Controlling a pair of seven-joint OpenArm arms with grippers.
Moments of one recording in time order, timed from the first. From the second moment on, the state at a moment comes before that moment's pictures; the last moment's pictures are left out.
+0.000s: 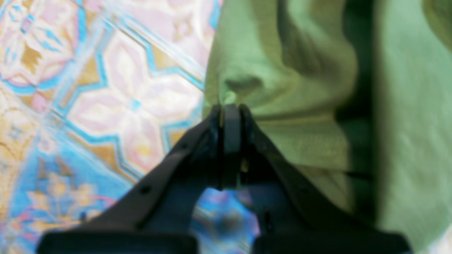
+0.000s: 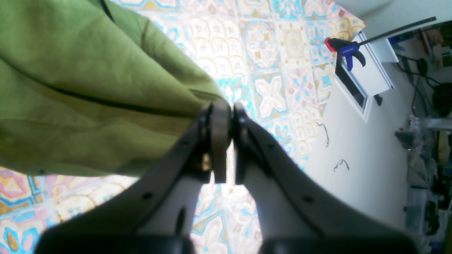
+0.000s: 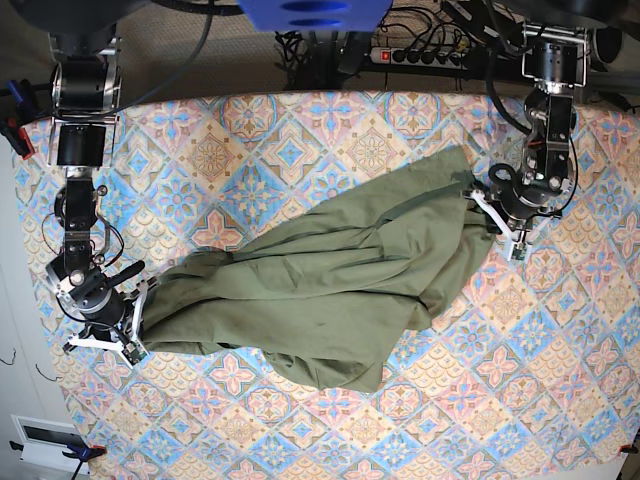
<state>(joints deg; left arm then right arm) 3.2 -26.1 -1.4 81.9 -21.1 -8.9 39.6 20.9 25.2 0.7 80.7 -8.4 34.9 -35.4</state>
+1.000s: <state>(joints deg) -27.3 -31.9 -7.2 57.4 -7.5 -8.2 26.6 20.8 25.2 0.5 80.7 -8.3 35.1 -35.4</state>
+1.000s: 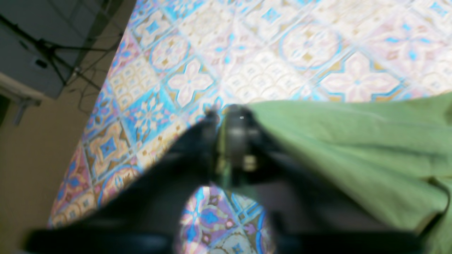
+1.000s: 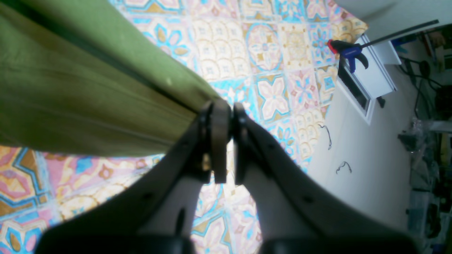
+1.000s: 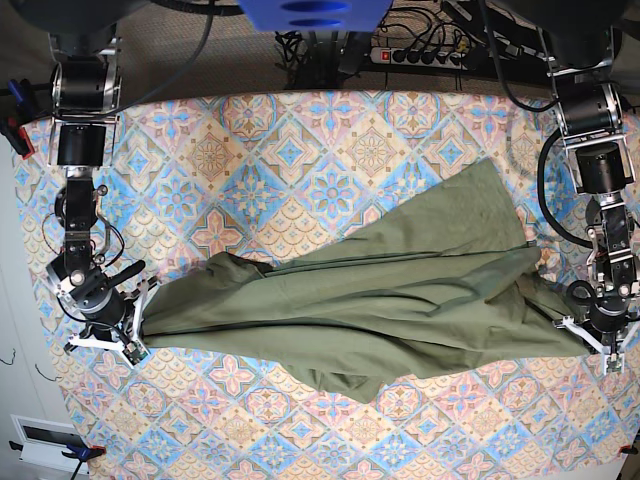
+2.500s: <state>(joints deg) 3.7 -16.2 -23.2 81.5 -35.5 -5.2 46.3 17.4 25.0 0.3 80.8 -8.4 34.9 -35.3</state>
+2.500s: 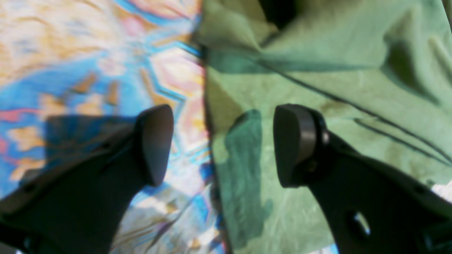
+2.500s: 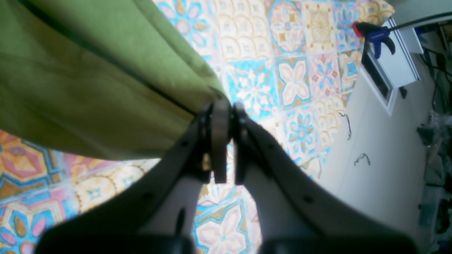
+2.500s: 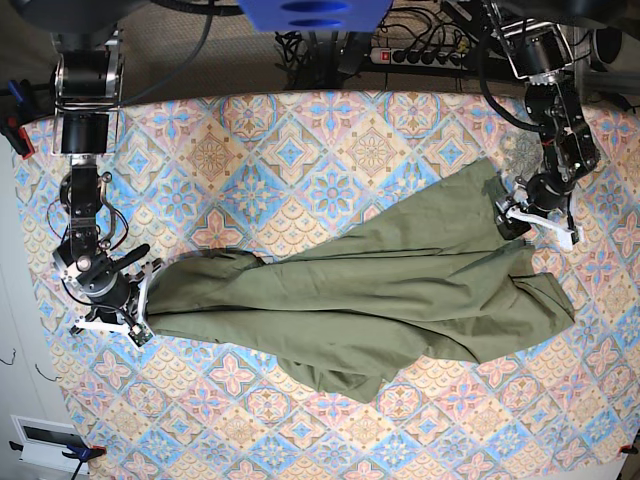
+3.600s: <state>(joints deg) 3.3 -15.0 -23.4 80.3 -36.5 -5.7 49.2 17.4 25.0 0.3 83.0 -8.4 34.9 -35.4</state>
